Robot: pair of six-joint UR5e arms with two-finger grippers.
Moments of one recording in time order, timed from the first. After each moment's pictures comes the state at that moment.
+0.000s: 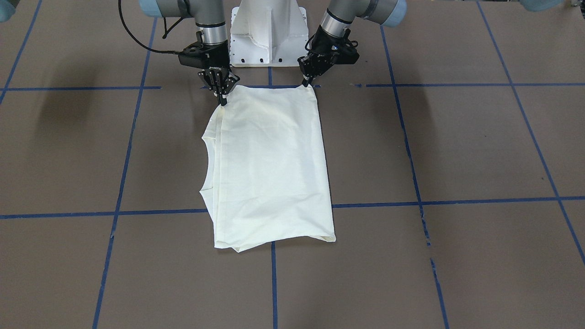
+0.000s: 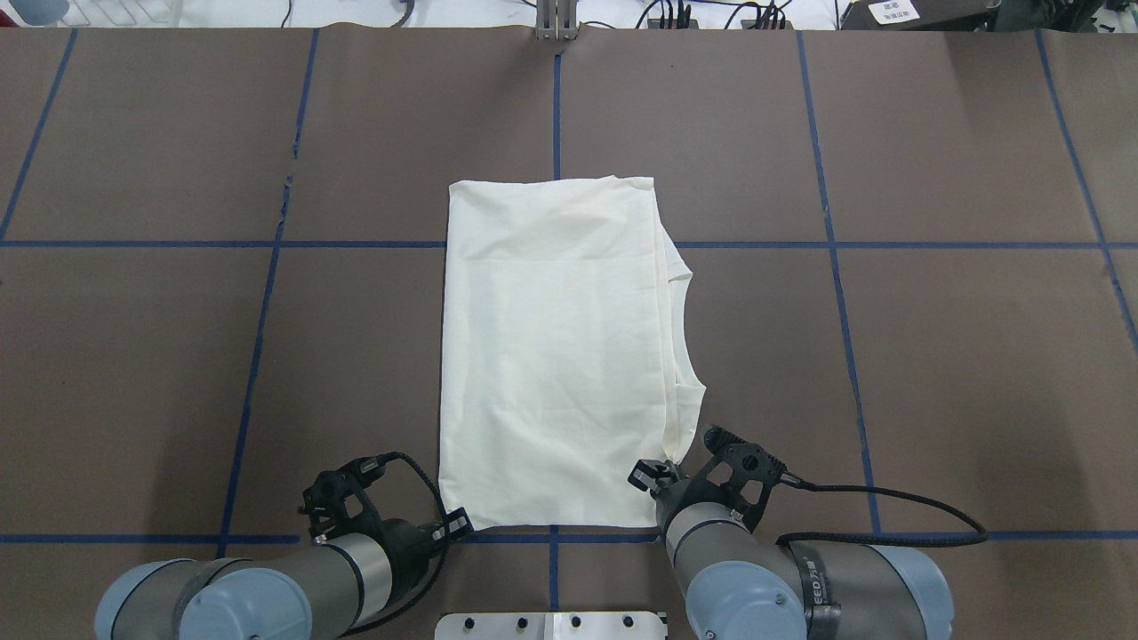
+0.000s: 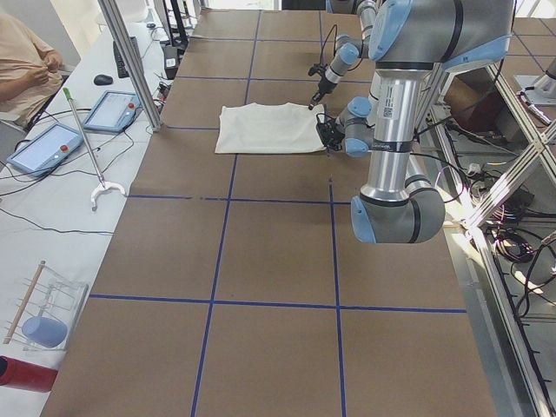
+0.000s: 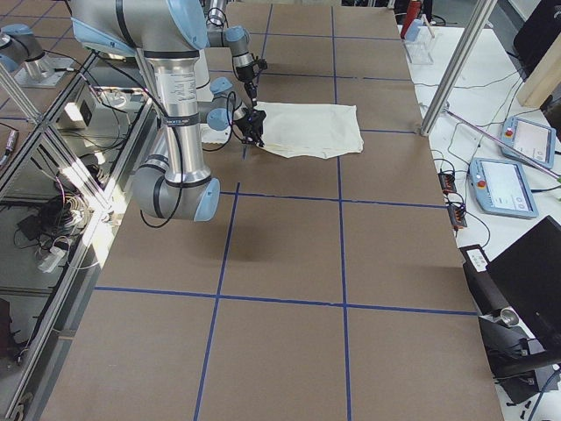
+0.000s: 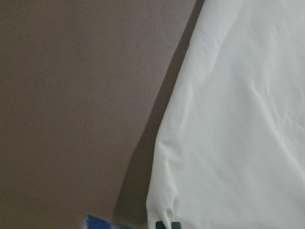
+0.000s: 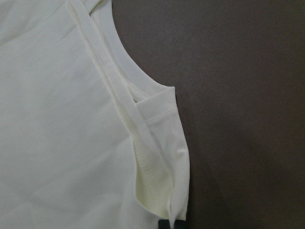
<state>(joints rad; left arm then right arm) -0.05 -1.81 -1.94 -2.15 -1.34 -1.96 0.06 -1.26 1.96 -1.47 1.13 2.05</state>
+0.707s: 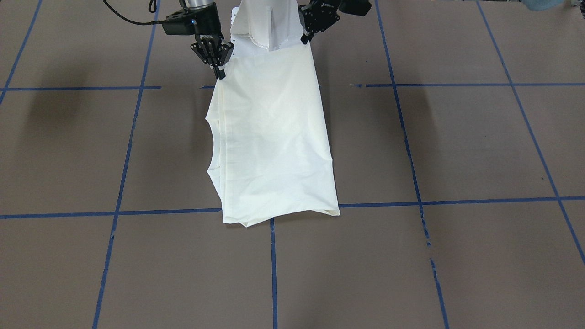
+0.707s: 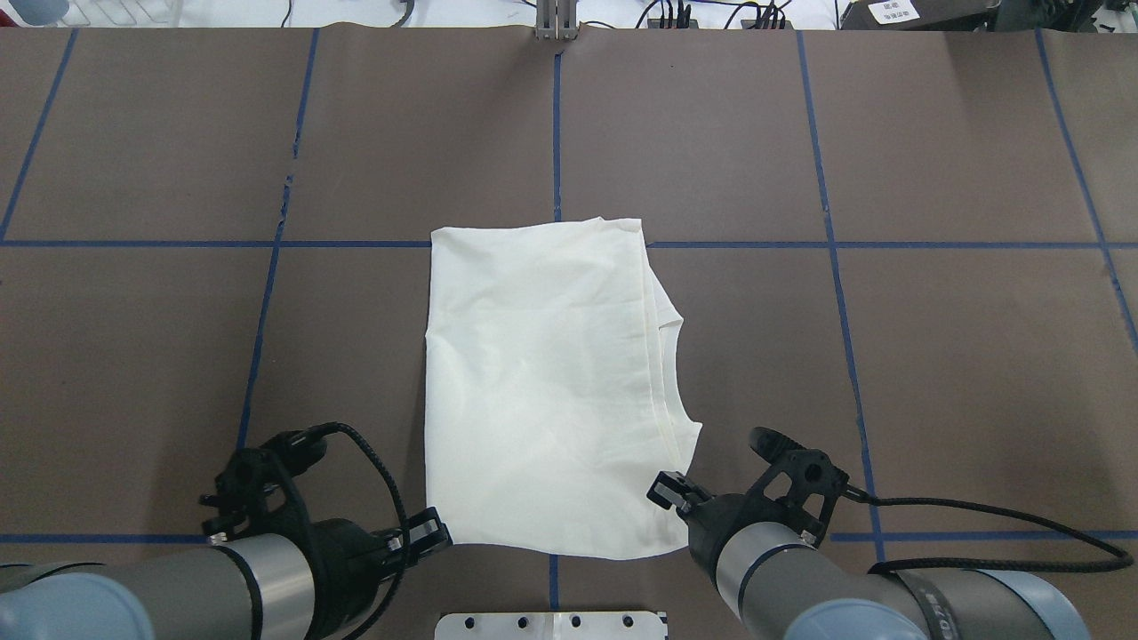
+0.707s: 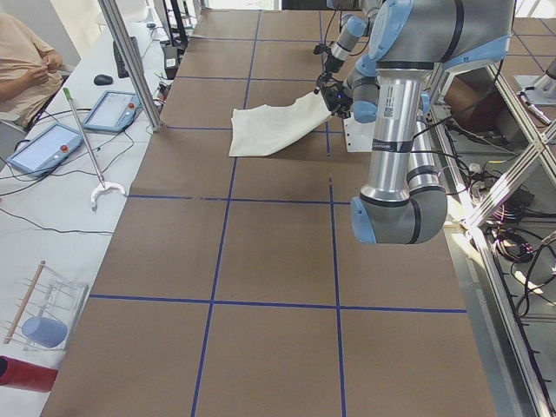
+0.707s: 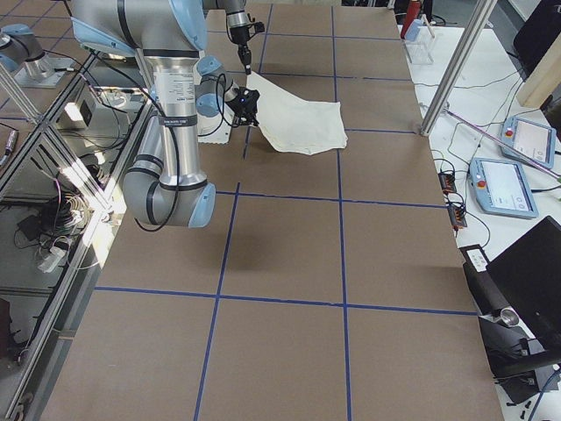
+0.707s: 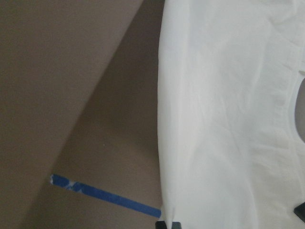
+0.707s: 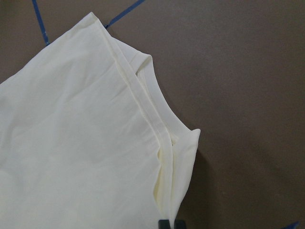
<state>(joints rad) -0.06 -1.81 -2.41 -1.72 -1.41 -1.95 0.00 -1.36 2.27 -1.53 1.13 2.04</state>
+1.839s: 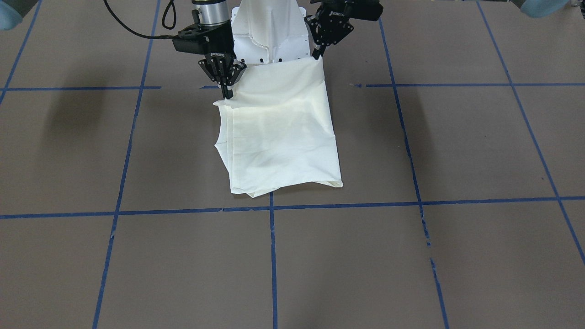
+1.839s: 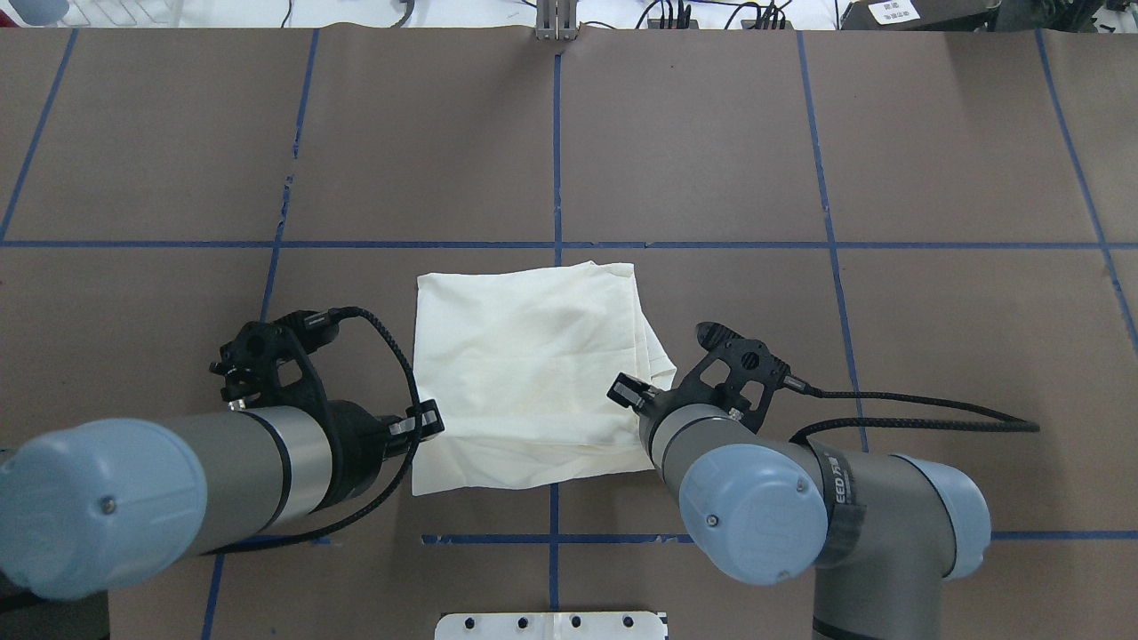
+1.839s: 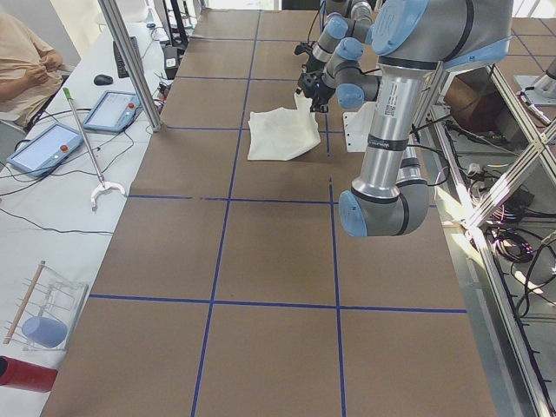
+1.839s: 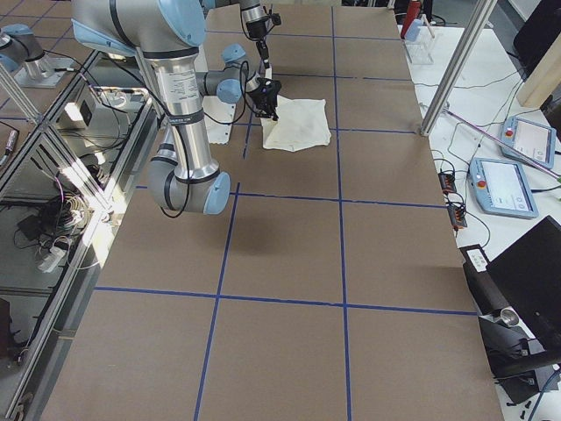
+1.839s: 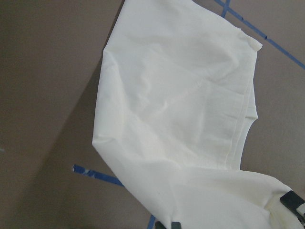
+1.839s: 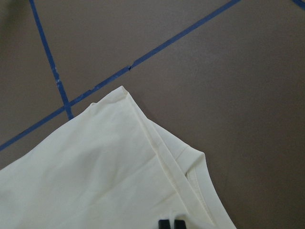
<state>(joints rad) -0.29 -1.93 -2.29 -1.60 -1.51 -1.72 0.23 -1.13 2.07 -1.63 1.26 1.94</state>
